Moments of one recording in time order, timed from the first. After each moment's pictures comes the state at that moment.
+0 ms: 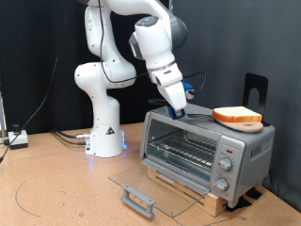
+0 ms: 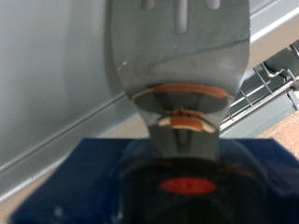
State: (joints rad) arm 0.07 -0.46 0.11 -2.66 0.50 2.26 -0.73
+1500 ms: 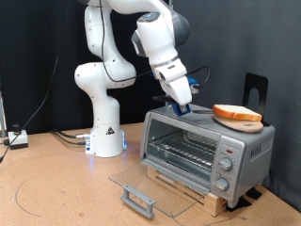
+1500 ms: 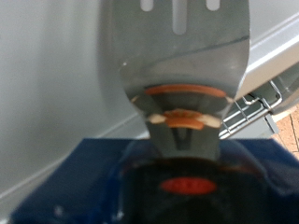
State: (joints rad) arm 0.08 -0.46 0.12 -2.63 0.53 2.27 -0.75
